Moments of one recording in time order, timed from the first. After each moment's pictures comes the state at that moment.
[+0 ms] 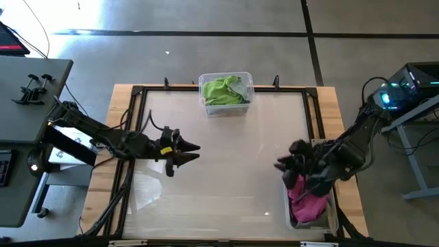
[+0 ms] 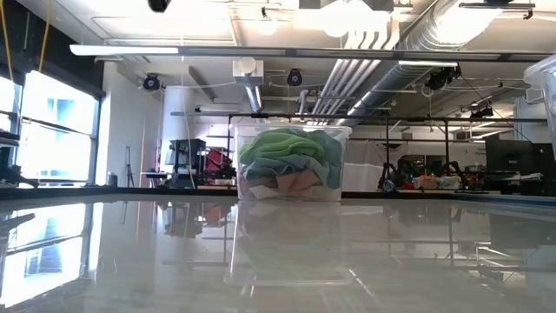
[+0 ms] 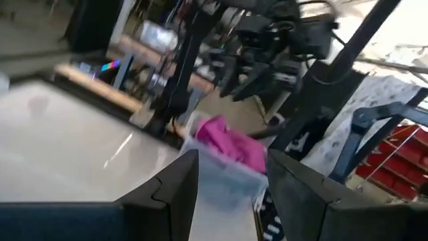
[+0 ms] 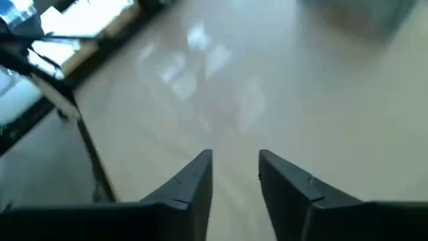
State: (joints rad) left arm -0.39 1.05 0.72 0.30 -0.41 -0.53; right arm 0.75 1.28 1.43 -1.21 0.70 1.37
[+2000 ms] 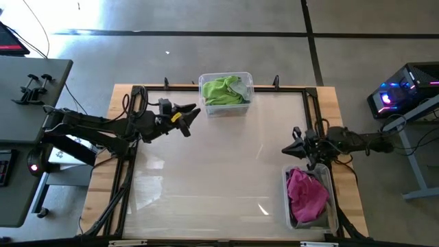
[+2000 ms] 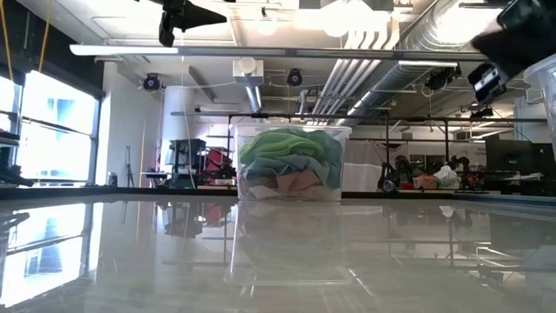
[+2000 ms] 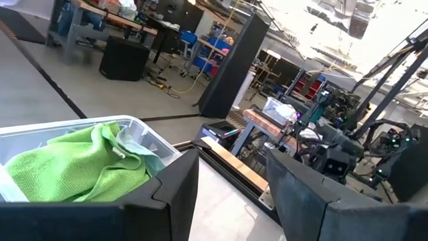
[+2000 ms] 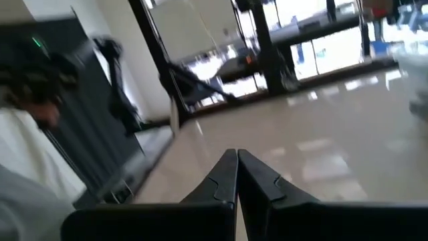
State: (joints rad) left arm -0.06 1.05 0.72 0.33 -0.64 -0.46; right arm 0.13 0.00 0.15 -0.17 -0.06 0.31
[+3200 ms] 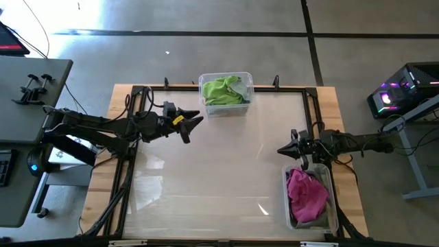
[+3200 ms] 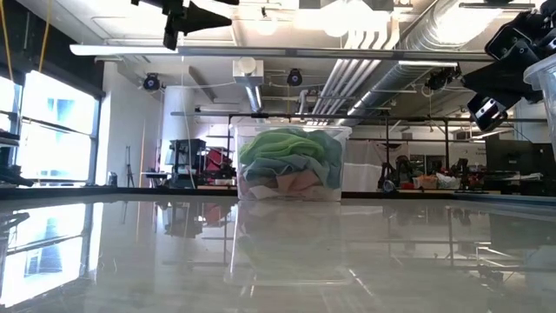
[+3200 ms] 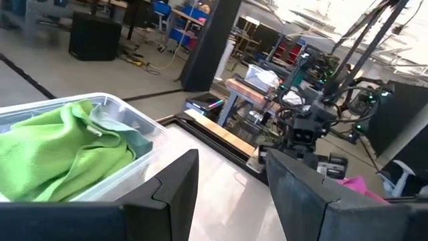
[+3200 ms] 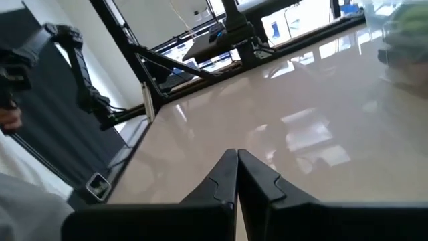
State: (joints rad) left arm -0.05 1.05 0.72 0.26 -0.50 -0.43; right arm 0.12 0.01 0.08 -0.19 0.01 0.41
